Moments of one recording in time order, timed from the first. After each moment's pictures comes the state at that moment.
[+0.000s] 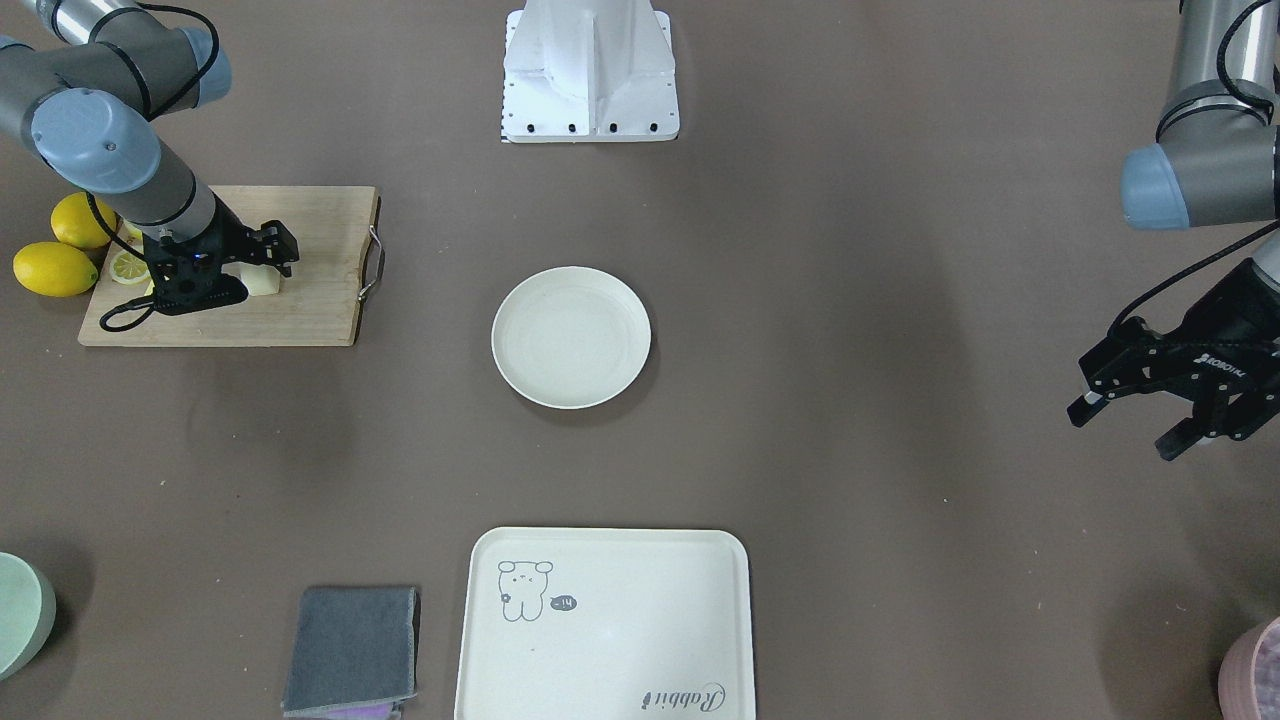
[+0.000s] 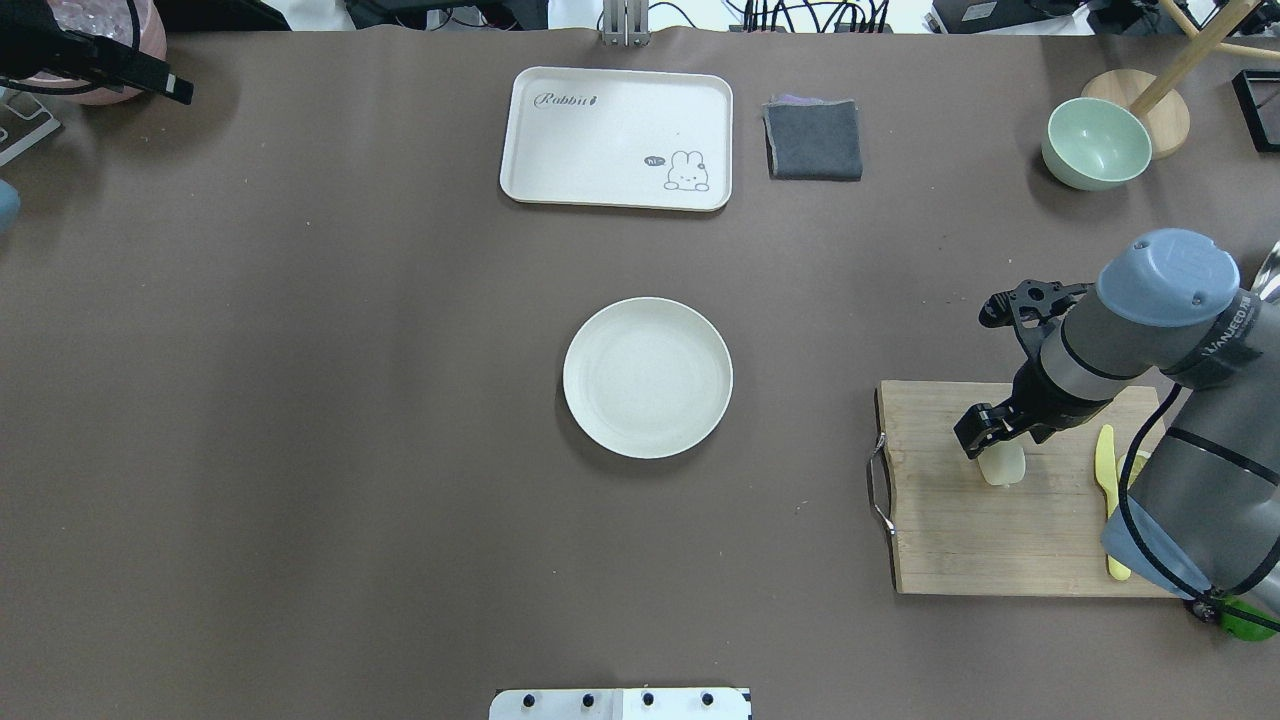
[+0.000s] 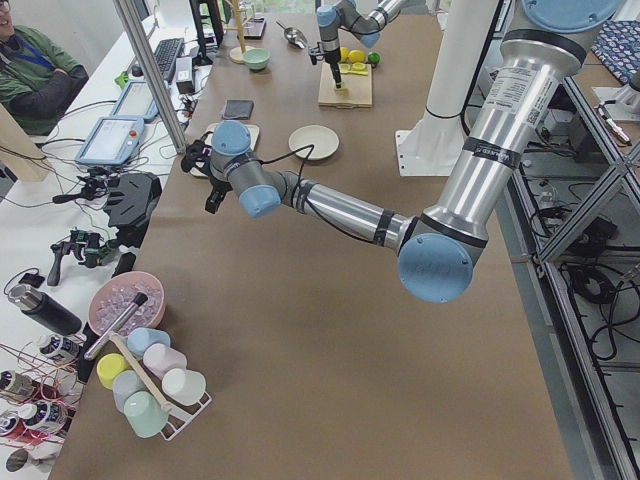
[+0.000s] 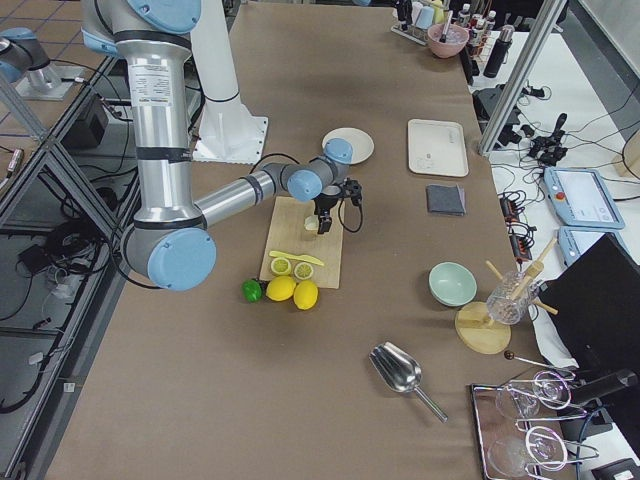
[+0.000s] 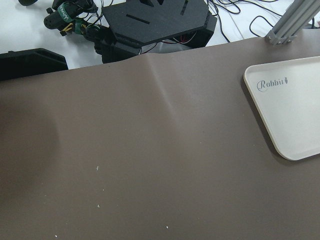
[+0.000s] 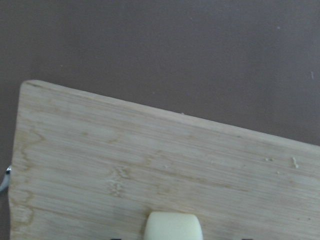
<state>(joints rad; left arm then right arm) -1.23 -1.94 -1.51 -2.23 -2.29 -0.61 0.72 -1.51 1.87 -1.43 2.16 0.73</state>
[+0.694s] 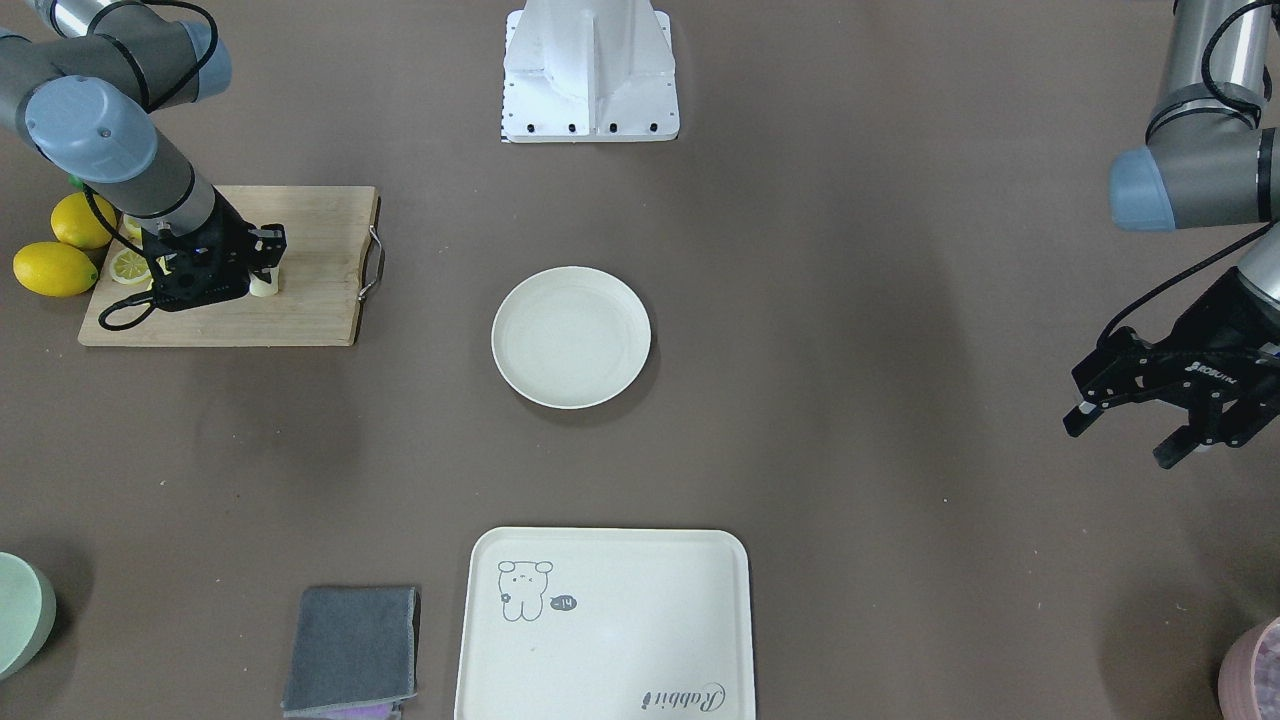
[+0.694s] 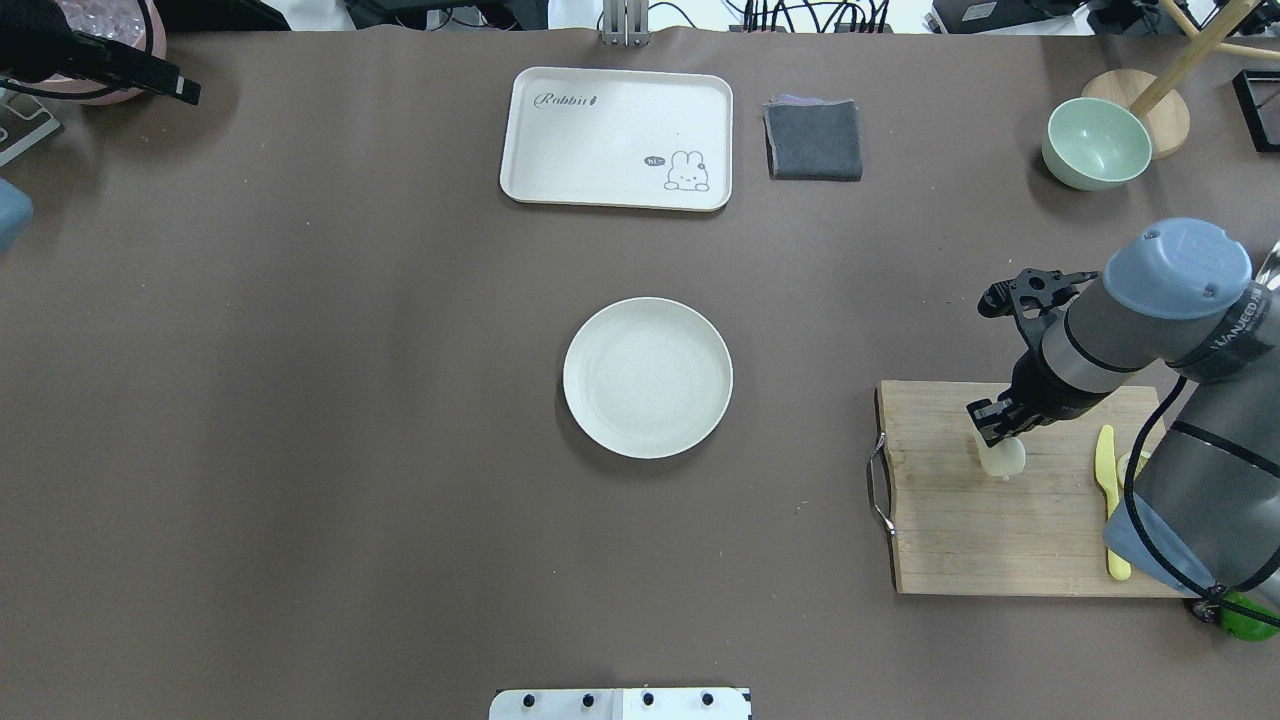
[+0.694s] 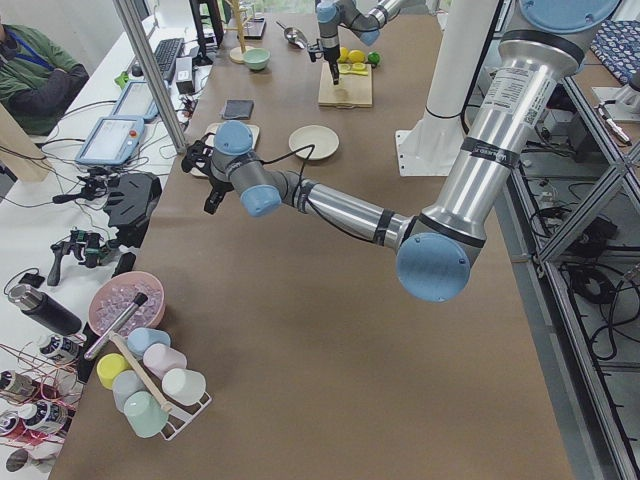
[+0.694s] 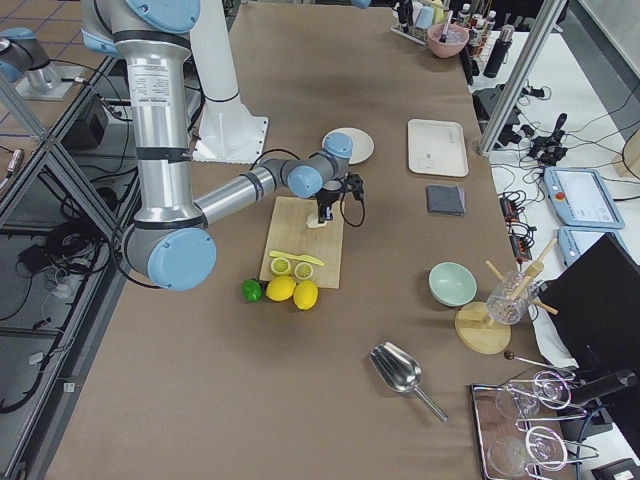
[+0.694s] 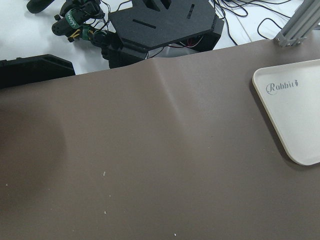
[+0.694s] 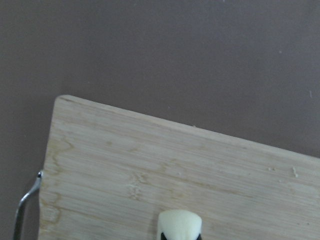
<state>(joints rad) -1.21 -1.94 -1.51 -2.23 -2.26 -0.61 0.74 -1.50 1.90 -1.43 2.16 0.73</state>
